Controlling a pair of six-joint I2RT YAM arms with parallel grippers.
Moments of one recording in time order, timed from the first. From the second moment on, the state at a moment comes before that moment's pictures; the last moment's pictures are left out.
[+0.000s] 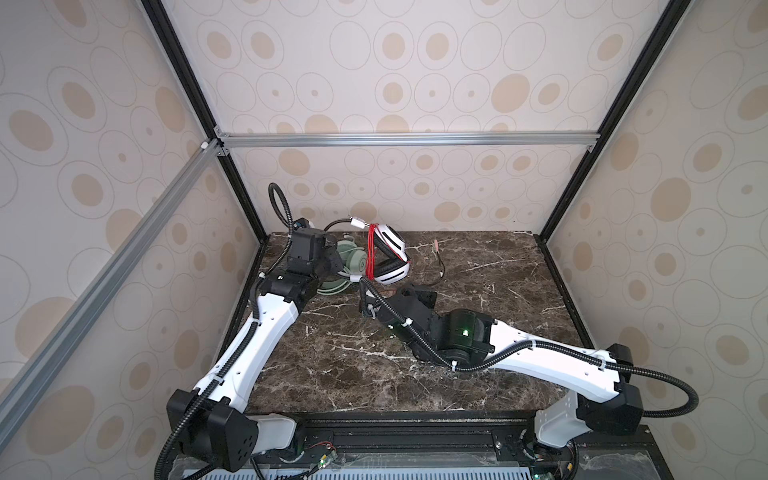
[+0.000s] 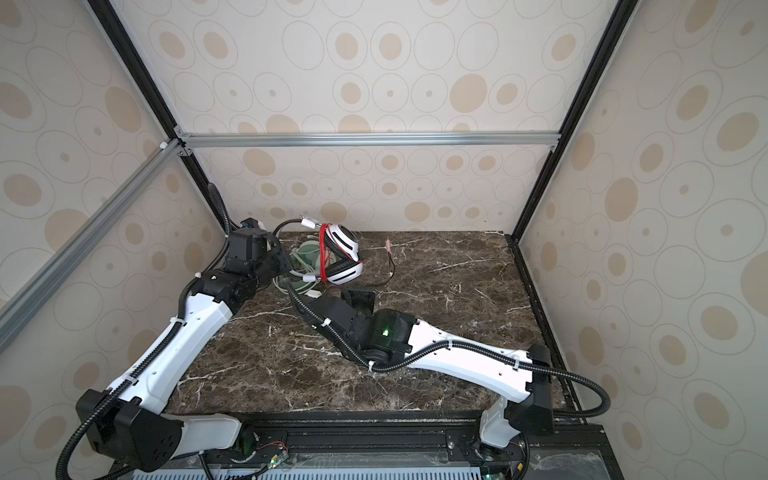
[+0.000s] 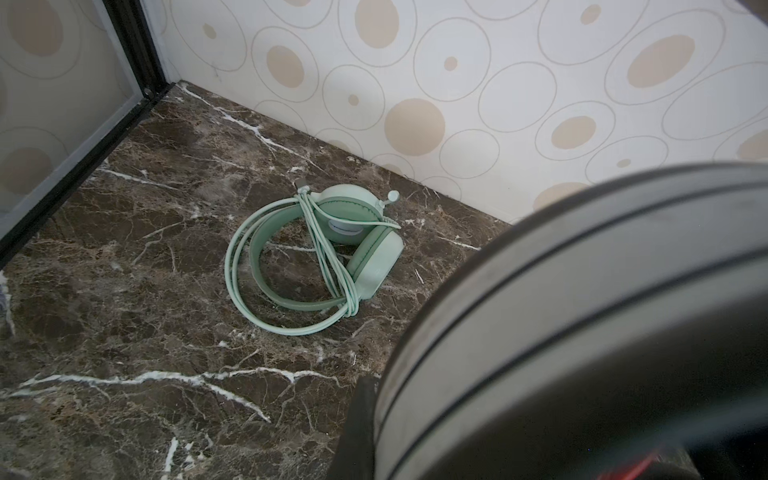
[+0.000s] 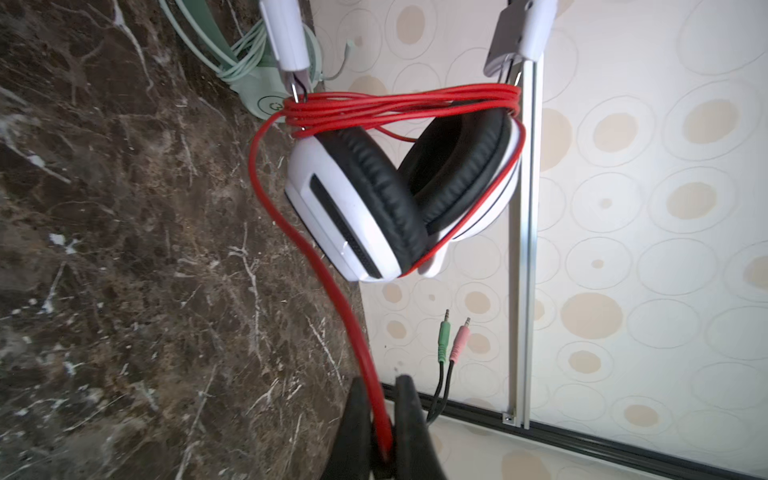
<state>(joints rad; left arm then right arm) -0.28 1.31 1.31 -0.55 -0.20 -0.57 1.25 1.53 1.57 -0.69 1.05 -0.81</state>
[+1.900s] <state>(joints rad) -0.40 1.33 1.32 -0.45 0.27 -0.24 0.50 1.30 1.18 -0.37 -0.15 -0.18</state>
